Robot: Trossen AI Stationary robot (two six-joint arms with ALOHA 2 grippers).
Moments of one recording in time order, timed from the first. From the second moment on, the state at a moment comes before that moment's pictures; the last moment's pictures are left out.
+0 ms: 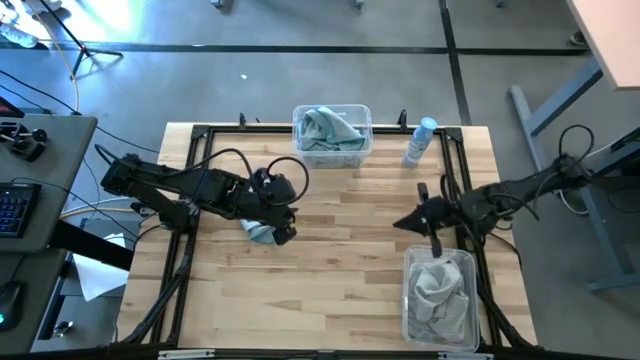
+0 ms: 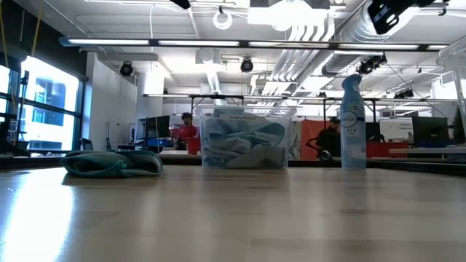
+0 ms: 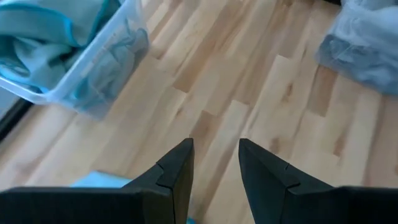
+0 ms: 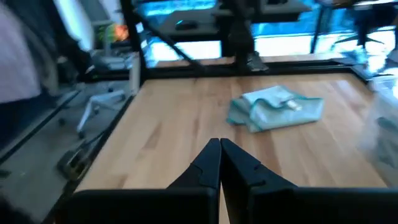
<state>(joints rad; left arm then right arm) -0.26 1.51 1.59 -1.06 -0.48 -0.57 0.39 0.68 0.59 -0.18 0.26 0.16</state>
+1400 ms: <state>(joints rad) 0.44 1.14 0.84 -0.92 -0.17 -0.36 0.28 0.73 0.60 -0.14 0.65 0.37</state>
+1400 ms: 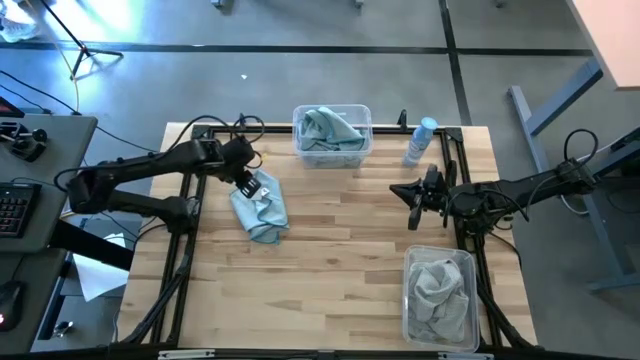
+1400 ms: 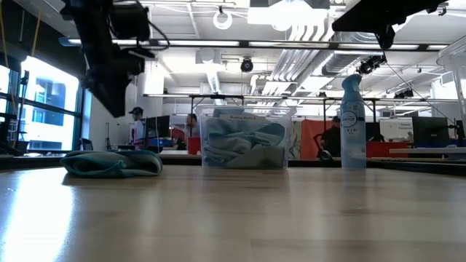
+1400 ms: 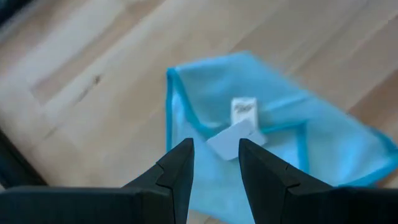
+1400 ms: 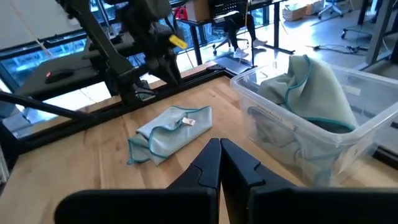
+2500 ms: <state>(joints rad) 0.57 1.54 0.75 -0.93 -0.07 -0.22 0.28 0.73 0.60 -0.14 0.69 0.45</state>
